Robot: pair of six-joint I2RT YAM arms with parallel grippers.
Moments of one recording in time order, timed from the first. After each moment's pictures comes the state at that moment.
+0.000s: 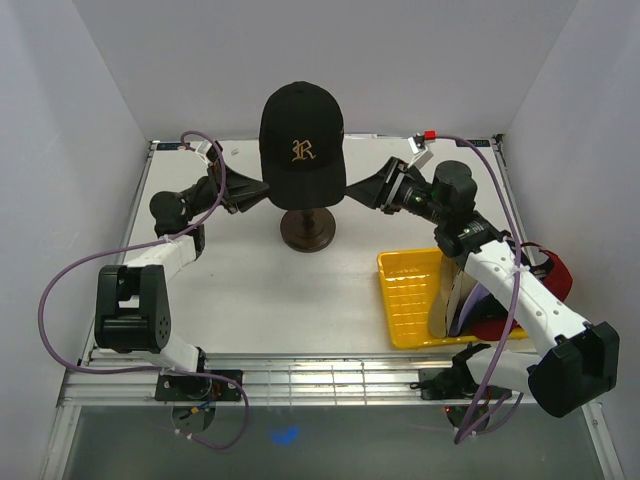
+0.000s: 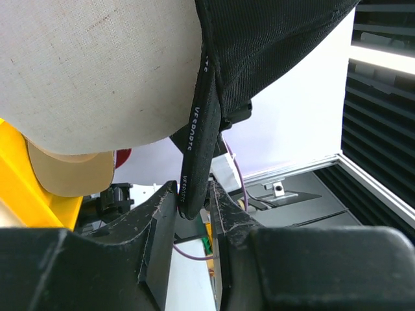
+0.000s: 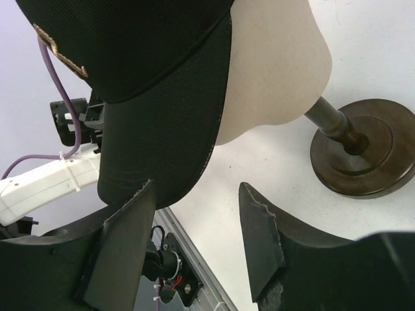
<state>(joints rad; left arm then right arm) -0.02 1.53 0.82 1.38 1.16 -2.01 0.47 1.20 1.03 0.07 -0.48 0.80</state>
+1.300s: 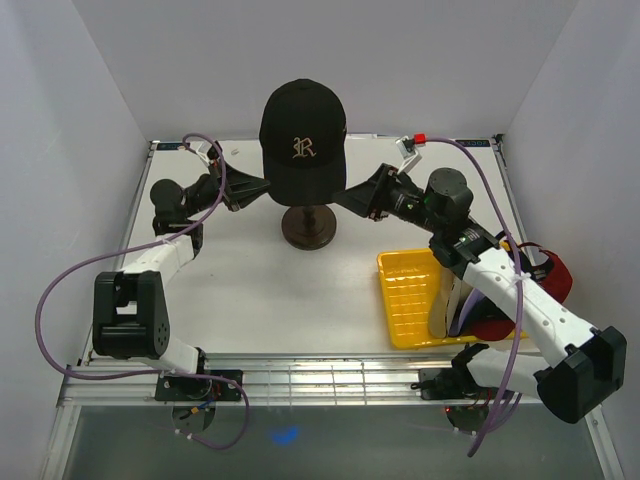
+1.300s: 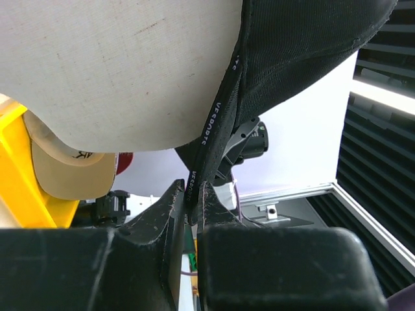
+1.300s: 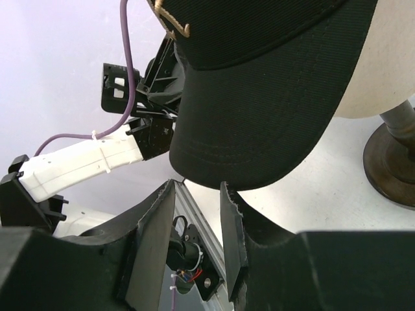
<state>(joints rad) -0.01 1.50 0.84 1.11 1.14 -1.90 0.59 1.17 1.04 0.13 -0.47 0.83</state>
